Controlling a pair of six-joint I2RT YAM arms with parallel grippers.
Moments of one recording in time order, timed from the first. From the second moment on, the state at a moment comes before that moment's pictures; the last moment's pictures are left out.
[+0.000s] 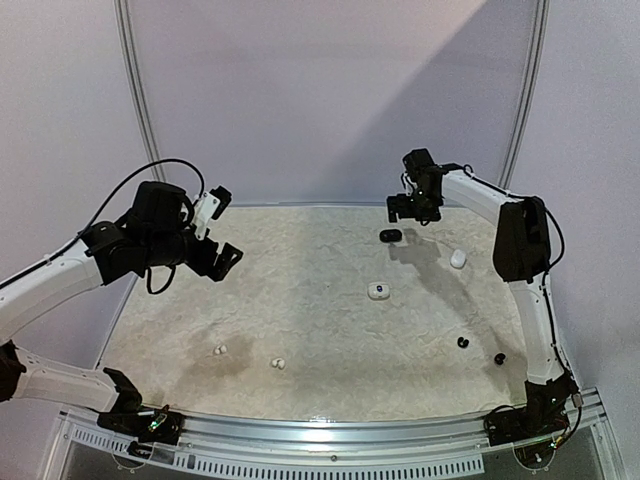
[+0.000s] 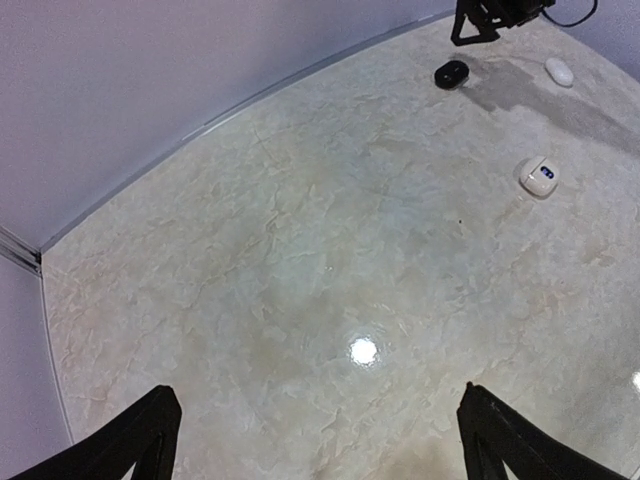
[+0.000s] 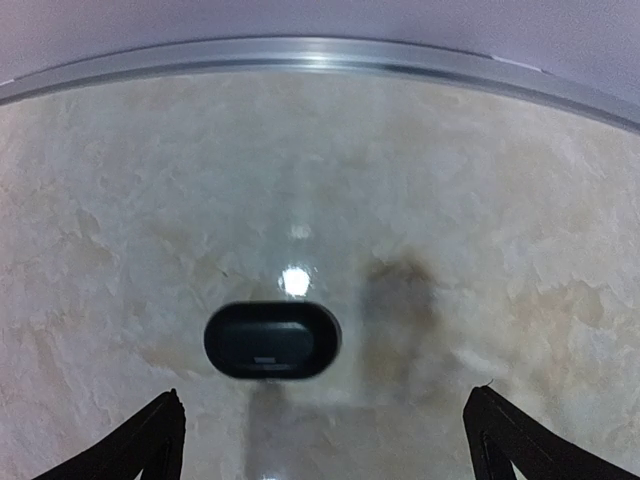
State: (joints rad) left arm -0.61 1.12 0.97 -0.47 -0.14 0.10; right arm 0.37 2.42 2.22 -0.78 0.11 0.27
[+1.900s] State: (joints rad) left arm -0.56 1.10 0.96 -0.44 -0.08 0.12; right arm 0.53 2.09 1.49 -0.63 -0.01 0.43
